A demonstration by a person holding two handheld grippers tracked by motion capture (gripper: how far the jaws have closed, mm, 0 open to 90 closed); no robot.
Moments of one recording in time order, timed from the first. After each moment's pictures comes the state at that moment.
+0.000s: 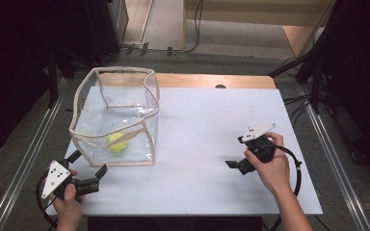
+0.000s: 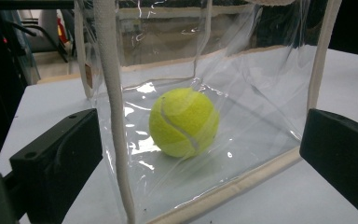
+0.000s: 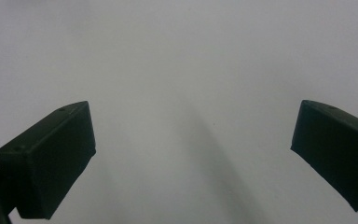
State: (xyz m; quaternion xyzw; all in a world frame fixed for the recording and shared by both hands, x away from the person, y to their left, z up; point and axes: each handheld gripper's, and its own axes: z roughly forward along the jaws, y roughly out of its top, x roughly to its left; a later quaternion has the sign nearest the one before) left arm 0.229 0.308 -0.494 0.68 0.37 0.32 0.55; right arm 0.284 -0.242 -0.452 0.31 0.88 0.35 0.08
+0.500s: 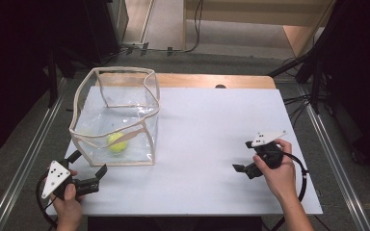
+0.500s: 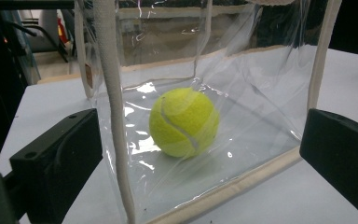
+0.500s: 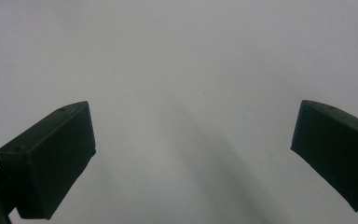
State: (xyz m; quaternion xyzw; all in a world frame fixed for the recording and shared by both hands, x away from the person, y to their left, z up) left arm 0.228 0.308 -0.494 0.68 0.37 0.32 0.54; right arm 0.270 -0.266 -0.470 0.34 0.86 0.36 0.08
